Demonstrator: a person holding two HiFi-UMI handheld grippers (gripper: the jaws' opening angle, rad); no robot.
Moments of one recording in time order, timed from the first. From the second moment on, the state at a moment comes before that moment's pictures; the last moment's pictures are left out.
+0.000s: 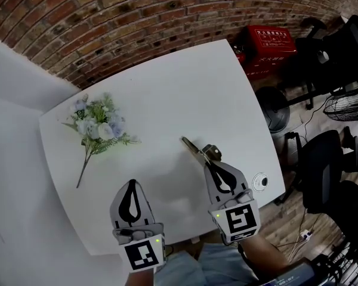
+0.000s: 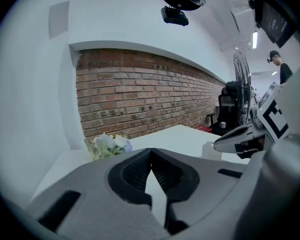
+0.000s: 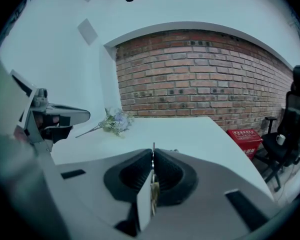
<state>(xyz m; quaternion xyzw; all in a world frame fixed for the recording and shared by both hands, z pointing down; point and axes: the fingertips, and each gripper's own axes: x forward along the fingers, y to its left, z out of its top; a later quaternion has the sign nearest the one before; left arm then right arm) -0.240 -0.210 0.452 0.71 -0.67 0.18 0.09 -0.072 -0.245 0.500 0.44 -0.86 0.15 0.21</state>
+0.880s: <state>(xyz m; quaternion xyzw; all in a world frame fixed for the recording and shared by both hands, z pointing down) -0.237 -0.220 0.463 0.72 -0.66 0.19 0.09 -0.066 -0.252 0.514 0.45 -0.85 0.16 0.21</state>
